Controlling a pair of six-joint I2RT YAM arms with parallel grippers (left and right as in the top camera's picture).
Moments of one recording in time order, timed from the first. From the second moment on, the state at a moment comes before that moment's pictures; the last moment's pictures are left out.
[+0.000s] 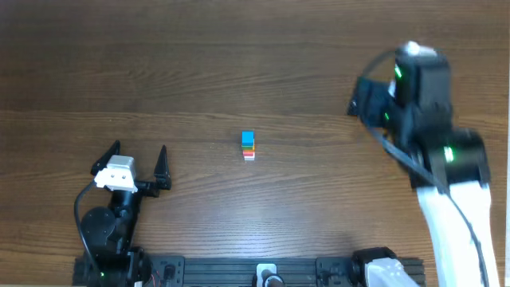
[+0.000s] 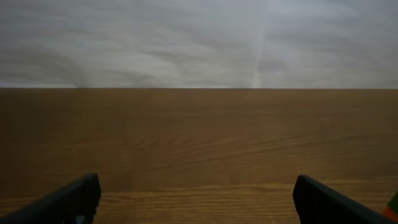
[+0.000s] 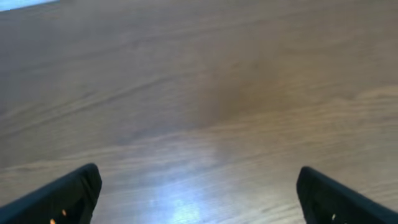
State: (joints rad) left arm 0.01 0.01 0.01 -0.07 0.12 -0.04; right arm 0.12 1.14 1.33 -0.99 0.20 0.28
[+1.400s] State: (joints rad) left arm 0.01 0.01 0.01 -0.07 0.12 -0.04; right arm -0.04 0.01 0.14 -0.17 -0.12 0.12
